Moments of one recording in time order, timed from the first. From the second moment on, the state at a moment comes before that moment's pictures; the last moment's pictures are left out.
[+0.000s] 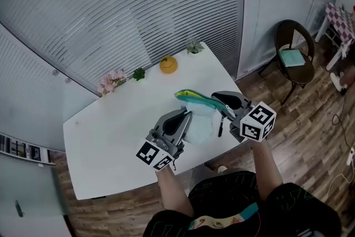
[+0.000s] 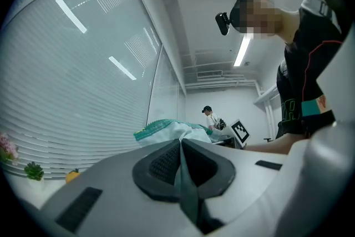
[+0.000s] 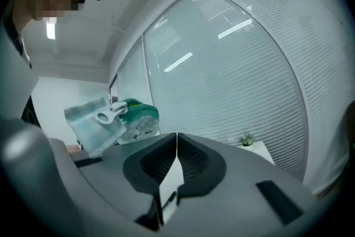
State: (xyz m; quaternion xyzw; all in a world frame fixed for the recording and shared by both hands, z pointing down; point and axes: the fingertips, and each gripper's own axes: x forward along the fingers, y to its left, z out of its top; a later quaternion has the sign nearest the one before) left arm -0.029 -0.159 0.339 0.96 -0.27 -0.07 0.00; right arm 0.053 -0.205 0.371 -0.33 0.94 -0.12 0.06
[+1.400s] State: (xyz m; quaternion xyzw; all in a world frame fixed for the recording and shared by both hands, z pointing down) left arm -0.040 -0.099 0.369 0.97 -0.22 -0.02 0.05; right arm -0.034 -0.096 0.353 0.02 1.00 -0.06 0.04
